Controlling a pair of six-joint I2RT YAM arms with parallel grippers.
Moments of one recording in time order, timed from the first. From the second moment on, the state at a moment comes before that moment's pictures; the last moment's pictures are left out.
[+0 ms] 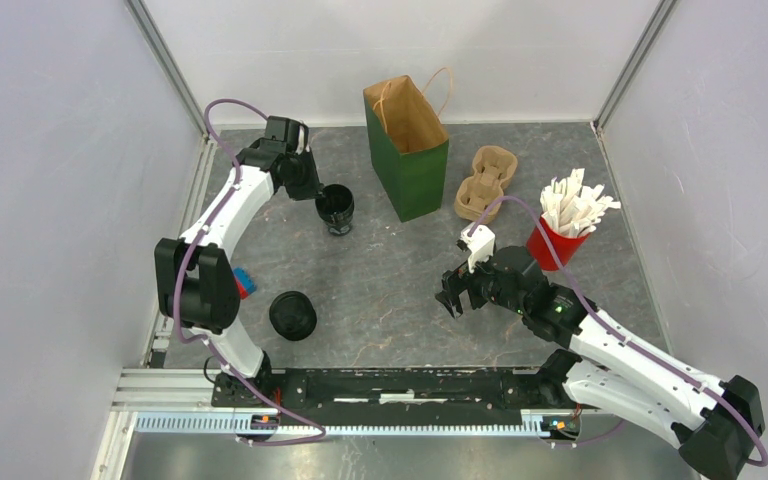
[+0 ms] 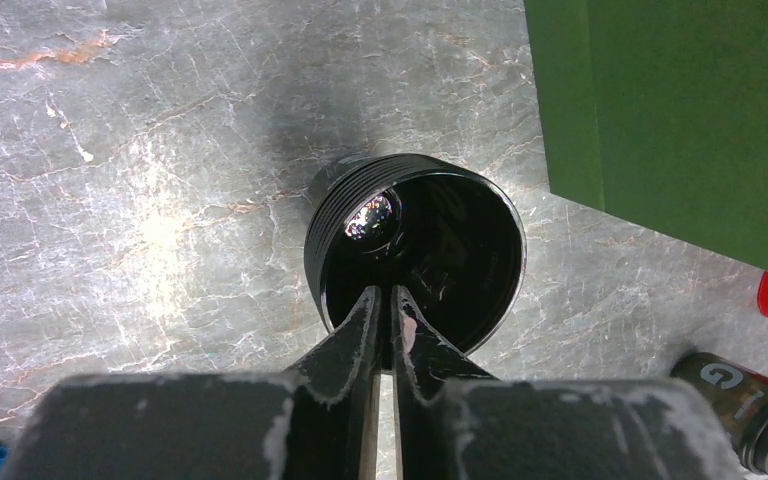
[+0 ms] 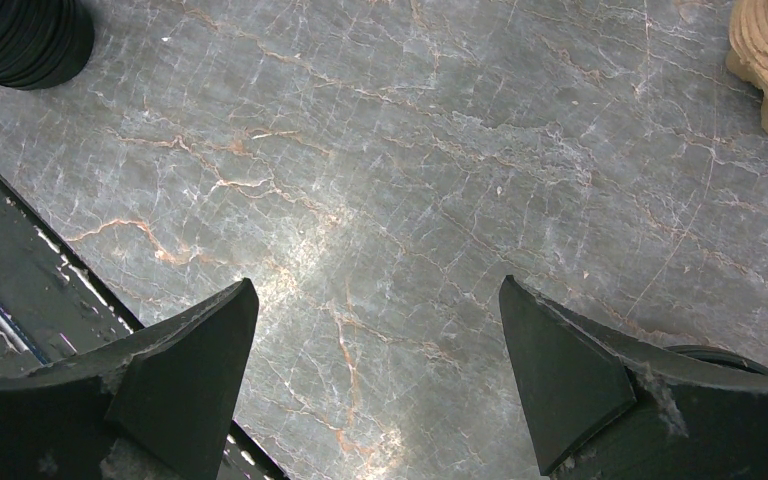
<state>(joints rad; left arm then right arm) -0.21 1.70 1.47 -0.70 0.11 -0.42 0.78 0.81 0.56 -0.29 -0.02 0.14</state>
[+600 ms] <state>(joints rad) -0.21 1.70 1.50 -0.78 0.03 -0.37 0.78 0.81 0.56 -0.29 -0.02 0.14</state>
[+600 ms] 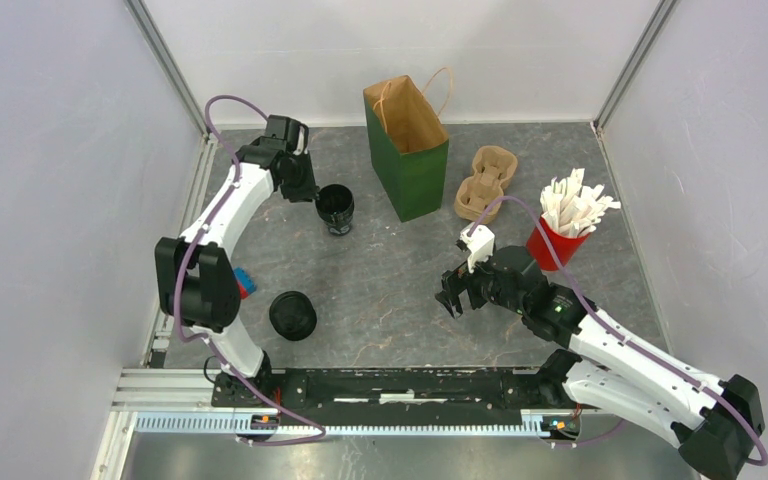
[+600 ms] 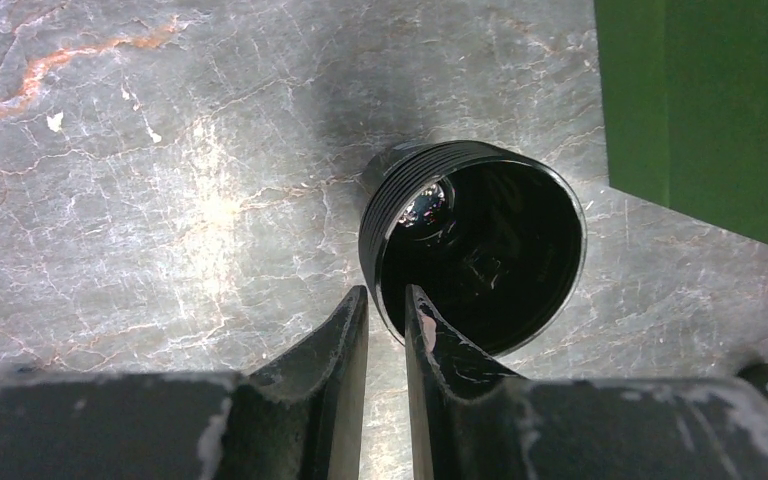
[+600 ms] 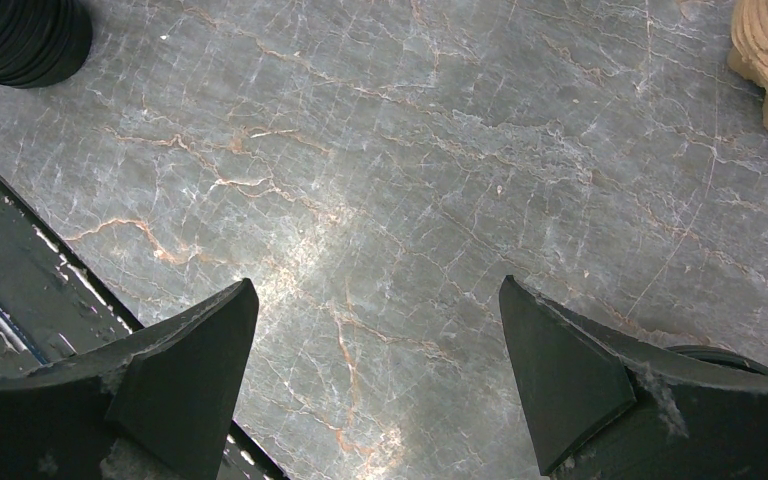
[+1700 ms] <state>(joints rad) -0.21 1.76 1.53 -0.80 0.03 -0.35 0.78 0.83 0.56 -0.29 -0.02 0.14</state>
